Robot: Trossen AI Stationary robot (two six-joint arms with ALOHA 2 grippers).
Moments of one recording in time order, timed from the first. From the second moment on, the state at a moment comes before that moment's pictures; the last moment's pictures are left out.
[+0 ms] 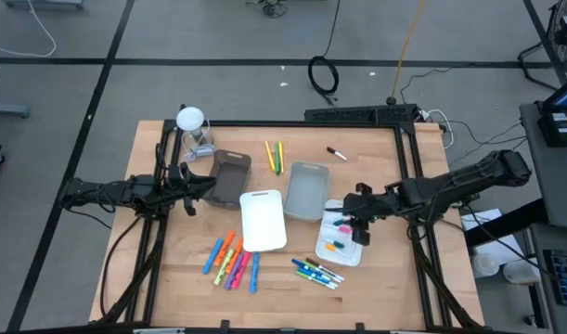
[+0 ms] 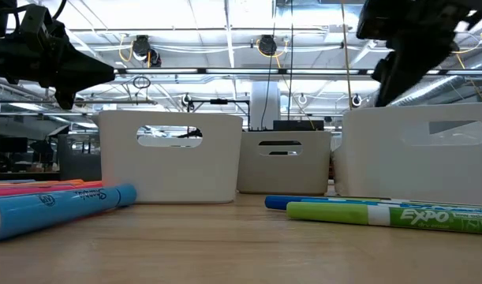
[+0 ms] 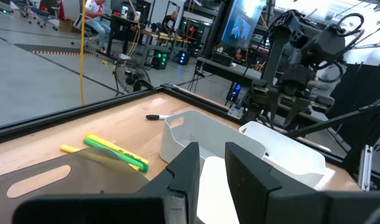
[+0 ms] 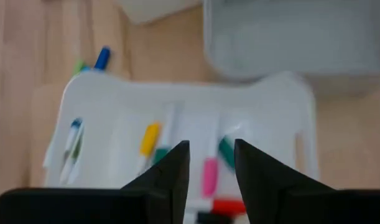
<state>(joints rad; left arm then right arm) -0.10 0.01 0.05 -0.03 -0.39 -0.32 0.23 1.12 0.77 -0.60 0.11 0.42</state>
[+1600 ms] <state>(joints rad) -0.10 0.01 0.05 -0.03 -0.39 -0.32 -0.72 1.70 0.82 -0.29 -0.13 -0.16</state>
